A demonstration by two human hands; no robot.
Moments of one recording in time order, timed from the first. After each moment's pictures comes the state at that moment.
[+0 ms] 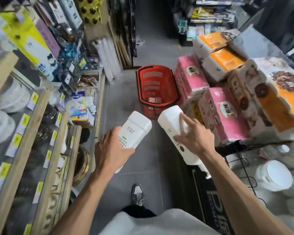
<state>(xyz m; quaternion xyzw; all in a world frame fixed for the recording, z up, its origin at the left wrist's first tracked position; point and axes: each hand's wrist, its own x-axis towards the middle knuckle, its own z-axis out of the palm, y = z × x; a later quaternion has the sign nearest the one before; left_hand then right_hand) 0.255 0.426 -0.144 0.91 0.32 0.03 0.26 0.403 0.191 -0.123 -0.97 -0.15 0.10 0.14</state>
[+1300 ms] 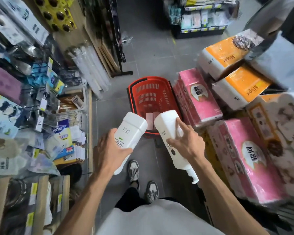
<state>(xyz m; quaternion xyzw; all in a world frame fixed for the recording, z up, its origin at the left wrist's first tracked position) 0.614 0.598 -0.181 0.90 0.32 -0.02 0.29 0.723 0.362 -0.178 -0.96 -0.03 0.16 0.23</state>
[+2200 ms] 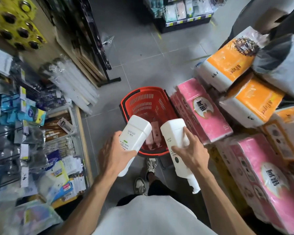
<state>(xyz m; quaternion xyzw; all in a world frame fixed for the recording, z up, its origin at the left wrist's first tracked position) 0.826 0.691 -0.202 0.91 0.25 -0.09 0.30 0.870 0.431 -0.224 -0.94 0.10 0.15 0.28</state>
